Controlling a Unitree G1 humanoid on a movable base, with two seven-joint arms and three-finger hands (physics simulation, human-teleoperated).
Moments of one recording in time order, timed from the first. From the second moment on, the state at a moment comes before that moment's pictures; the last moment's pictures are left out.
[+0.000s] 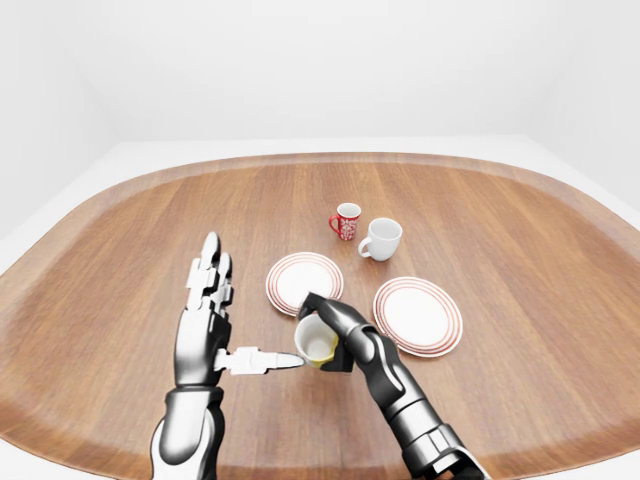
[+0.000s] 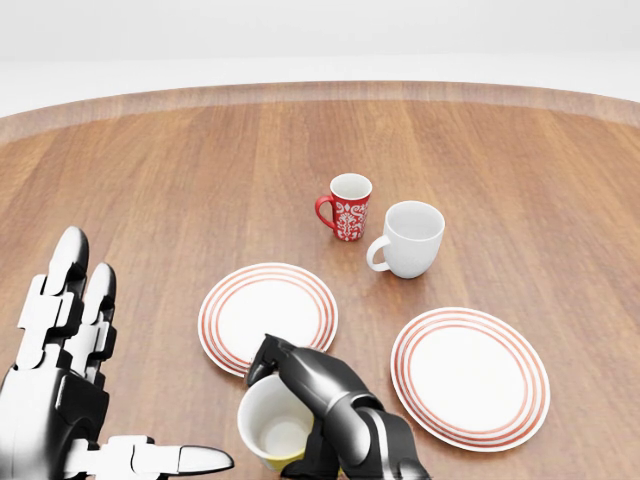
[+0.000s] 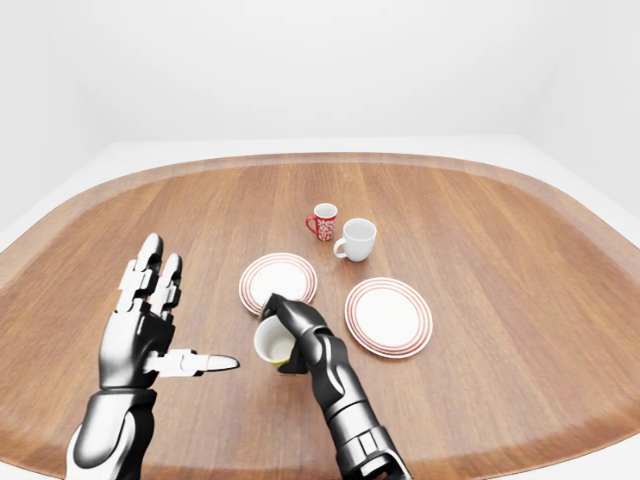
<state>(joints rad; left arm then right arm) 0.29 0.00 -0.03 -0.63 0.02 0.09 -0.06 -0.29 0.14 0.24 0.47 -0.89 0.09 0.28</state>
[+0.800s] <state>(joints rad) 0.30 0.00 -0.03 -0.63 0.02 0.09 -0.06 -0.90 -0.12 0.01 1.13 -0.61 0.05 -0.05</state>
